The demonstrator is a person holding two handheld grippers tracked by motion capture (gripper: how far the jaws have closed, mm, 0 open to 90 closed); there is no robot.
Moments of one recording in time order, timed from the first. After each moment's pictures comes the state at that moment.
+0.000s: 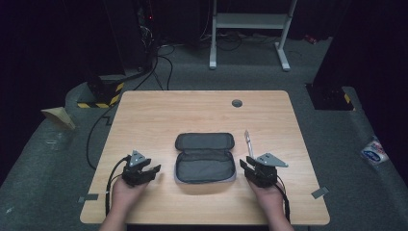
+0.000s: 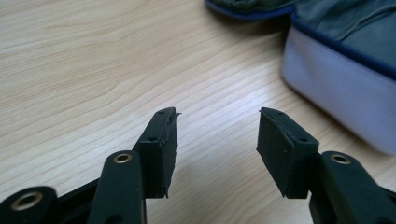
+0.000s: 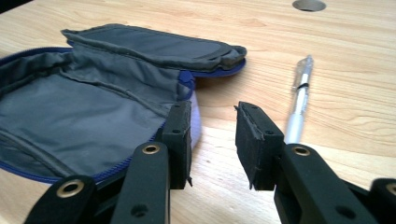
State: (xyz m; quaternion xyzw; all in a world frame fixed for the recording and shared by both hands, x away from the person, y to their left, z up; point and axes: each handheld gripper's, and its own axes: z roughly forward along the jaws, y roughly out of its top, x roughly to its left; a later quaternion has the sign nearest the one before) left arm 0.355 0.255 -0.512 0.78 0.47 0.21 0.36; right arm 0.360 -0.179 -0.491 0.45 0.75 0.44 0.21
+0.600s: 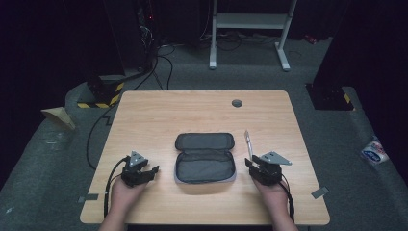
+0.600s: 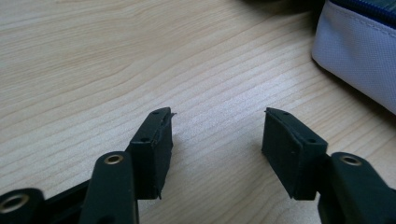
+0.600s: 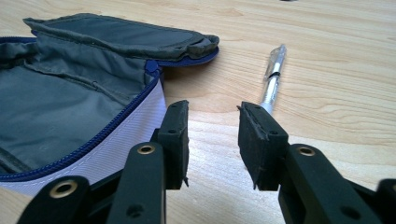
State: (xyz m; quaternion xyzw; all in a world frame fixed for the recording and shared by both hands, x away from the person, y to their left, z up) left arm 0.359 0.261 -0.525 0.78 0.48 0.21 0.35; right arm 0.369 -0.194 -0.497 0.46 0.75 0.42 0.22
